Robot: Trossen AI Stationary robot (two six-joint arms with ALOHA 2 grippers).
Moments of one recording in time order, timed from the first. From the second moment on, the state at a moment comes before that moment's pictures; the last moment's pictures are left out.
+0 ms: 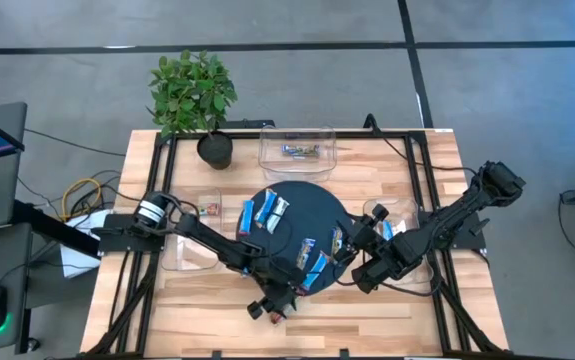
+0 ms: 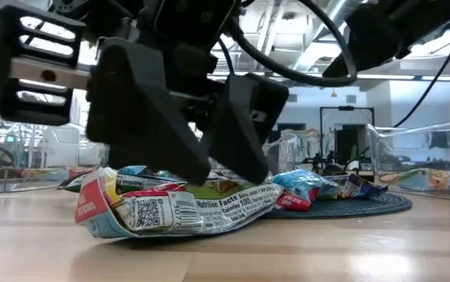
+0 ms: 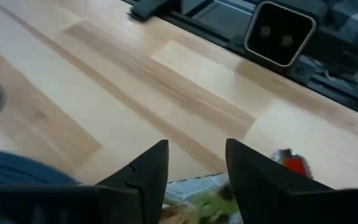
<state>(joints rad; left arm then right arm) -0.34 2.07 1.11 0.30 0.46 0.37 0.58 1.49 0.91 -0.70 1.15 0.84</state>
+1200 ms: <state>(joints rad) -0.35 1.85 1.24 -0.44 0.19 0.11 0.58 1.49 0.91 -0.69 1.12 0.85</state>
